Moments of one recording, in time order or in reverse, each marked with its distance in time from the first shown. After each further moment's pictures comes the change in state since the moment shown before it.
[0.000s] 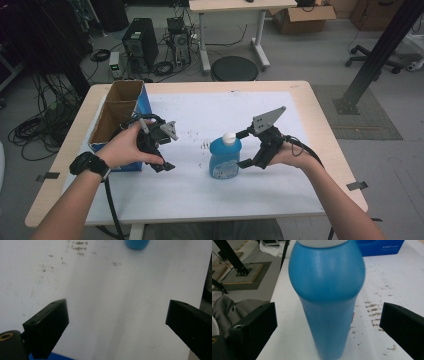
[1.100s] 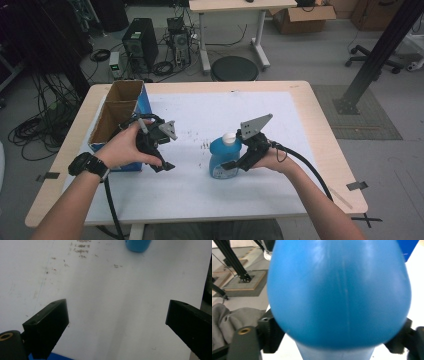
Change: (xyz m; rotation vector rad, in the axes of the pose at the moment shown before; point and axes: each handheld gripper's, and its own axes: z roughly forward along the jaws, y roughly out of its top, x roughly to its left) left arm -0.001 -0.001 -0.003 -0.022 0.011 0.000; right arm -0.002 -0.005 0.036 -0.071 0.025 -0.013
